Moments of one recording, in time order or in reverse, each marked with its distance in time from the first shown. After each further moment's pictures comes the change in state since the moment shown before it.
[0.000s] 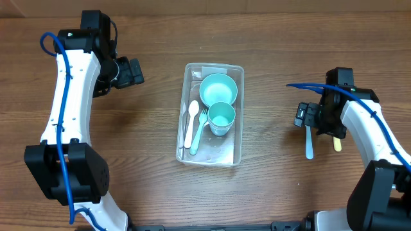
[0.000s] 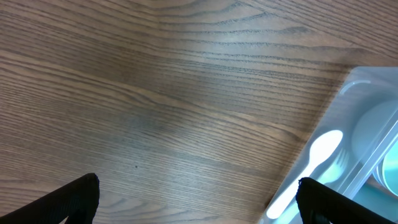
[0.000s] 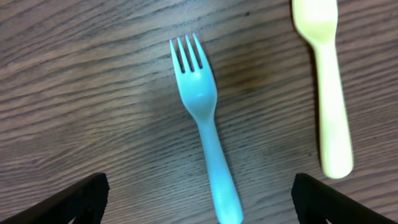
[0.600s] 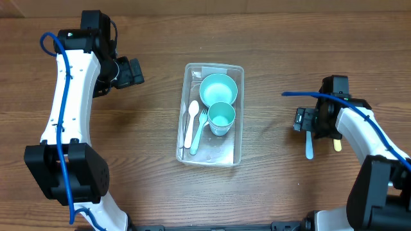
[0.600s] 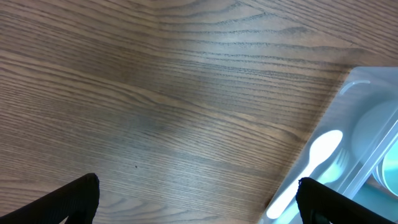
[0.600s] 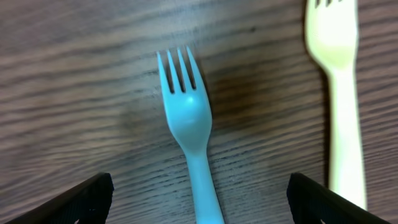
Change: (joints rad) left arm 0.000 0.000 0.000 0.000 0.000 0.000; right arm 0.000 0.019 -0.127 0.200 0.033 -0.071
